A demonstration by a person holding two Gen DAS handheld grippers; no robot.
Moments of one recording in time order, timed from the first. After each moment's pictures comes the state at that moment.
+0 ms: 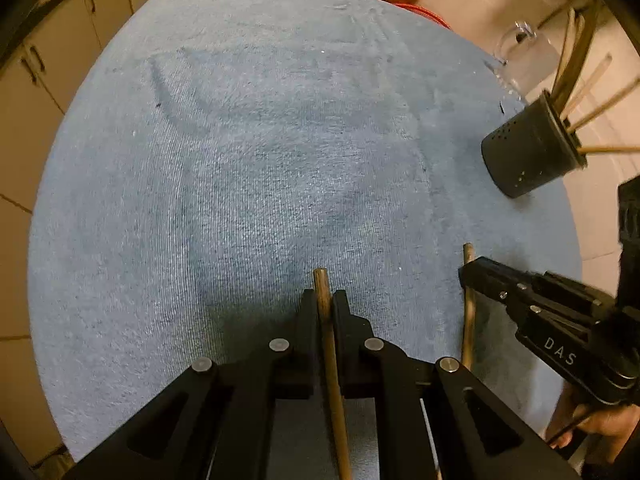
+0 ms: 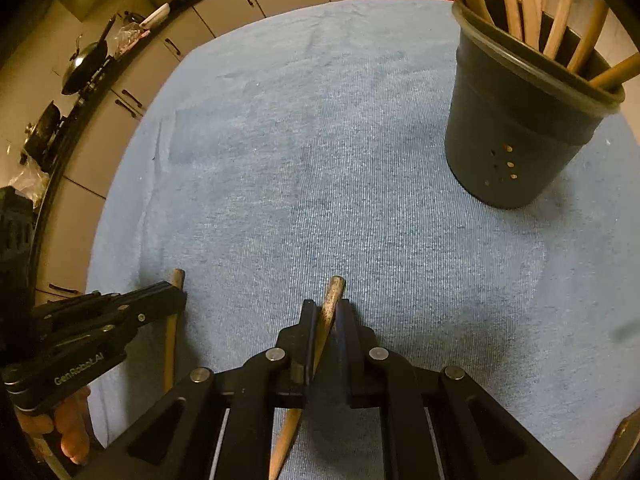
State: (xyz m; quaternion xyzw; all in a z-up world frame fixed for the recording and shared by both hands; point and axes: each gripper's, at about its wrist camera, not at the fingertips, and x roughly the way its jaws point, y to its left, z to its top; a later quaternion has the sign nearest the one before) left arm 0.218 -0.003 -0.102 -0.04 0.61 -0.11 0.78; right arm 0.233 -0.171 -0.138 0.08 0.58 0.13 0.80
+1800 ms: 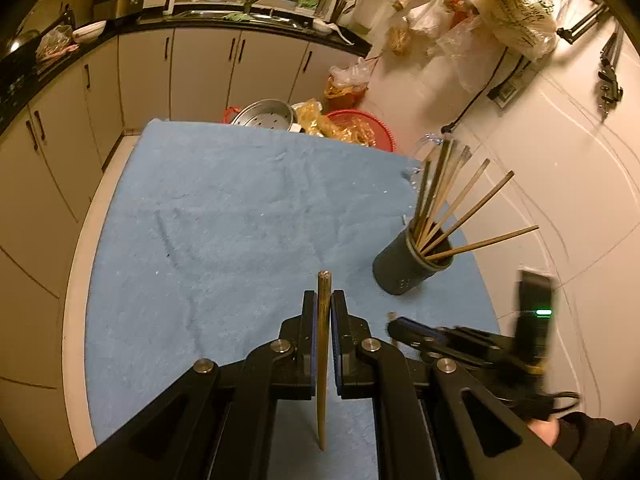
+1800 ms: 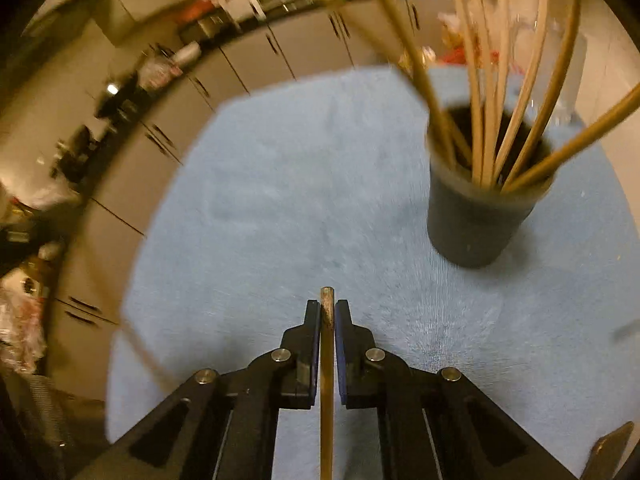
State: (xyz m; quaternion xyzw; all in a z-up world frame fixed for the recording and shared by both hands) left arm 0.198 0.000 0.046 -0.10 0.46 -0.18 0.86; right arm 0.202 -0.214 -0.054 0.10 0.49 0.17 0.85
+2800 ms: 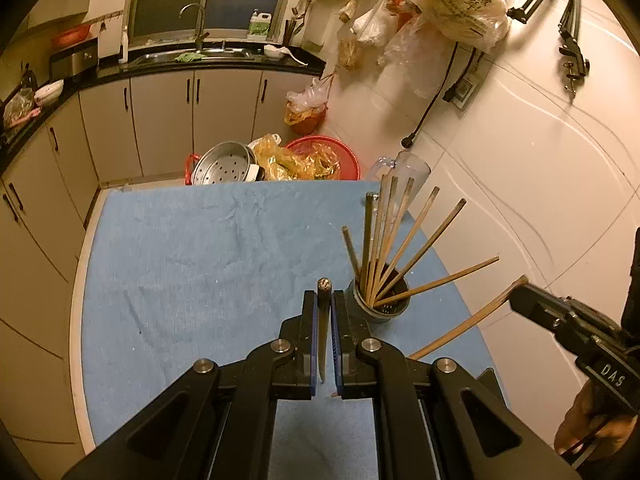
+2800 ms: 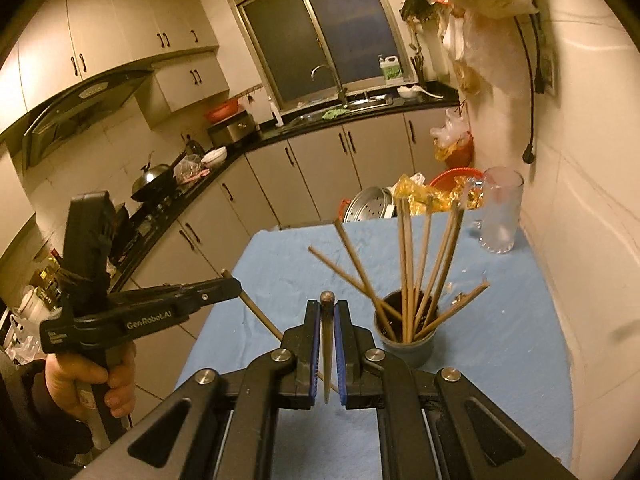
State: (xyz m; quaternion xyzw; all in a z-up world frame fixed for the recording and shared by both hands) left arm 0.225 -0.061 0.098 -0.04 0.42 -0.22 0.88; right arm 0.148 -0.280 0.108 0.11 0.33 0.15 0.93
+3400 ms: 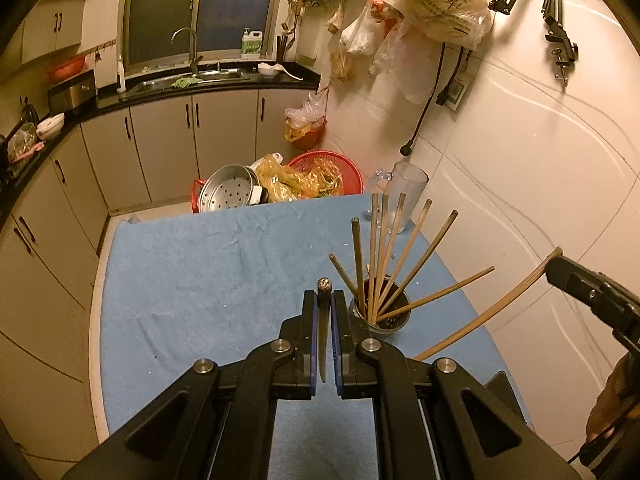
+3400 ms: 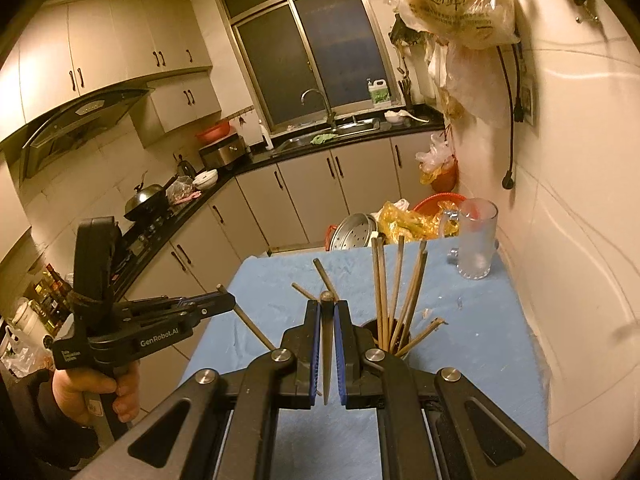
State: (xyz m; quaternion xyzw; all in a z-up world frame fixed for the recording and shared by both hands) left arm 0.222 -0.078 0.120 0.00 0.39 -0.21 0.90; right arm 0.133 -0.300 0.142 0.11 0.29 0.13 0.94
